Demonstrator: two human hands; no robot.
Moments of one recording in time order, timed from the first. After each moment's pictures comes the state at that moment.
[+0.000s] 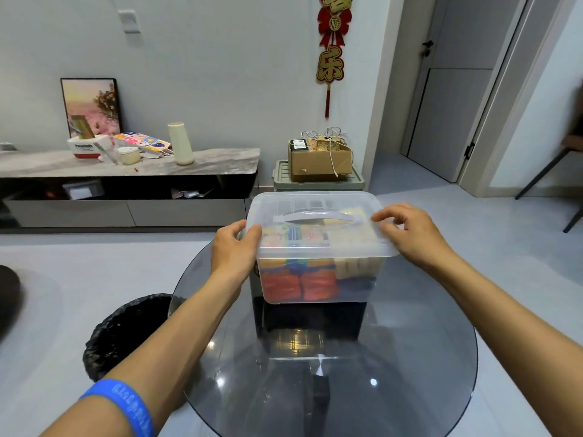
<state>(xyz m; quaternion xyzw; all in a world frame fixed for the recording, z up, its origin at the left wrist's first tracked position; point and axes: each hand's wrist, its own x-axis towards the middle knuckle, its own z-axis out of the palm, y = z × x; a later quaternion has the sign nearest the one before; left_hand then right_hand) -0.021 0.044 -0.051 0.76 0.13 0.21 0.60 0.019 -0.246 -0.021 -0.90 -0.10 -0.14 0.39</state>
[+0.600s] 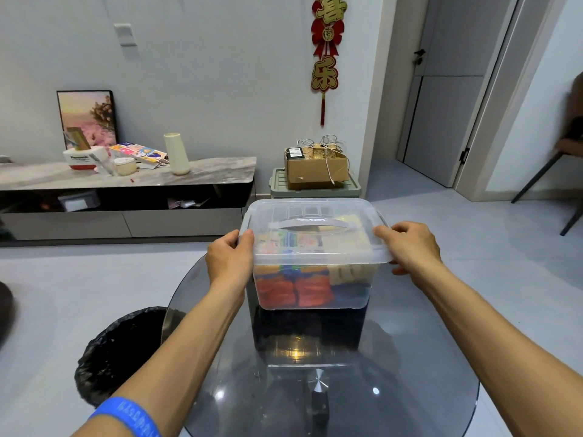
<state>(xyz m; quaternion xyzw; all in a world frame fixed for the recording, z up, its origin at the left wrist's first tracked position) -0.011 0.036 -0.048 0.72 0.19 0.24 0.62 0.024 -0.237 -0.030 -0.86 0.14 -0.12 0.49</state>
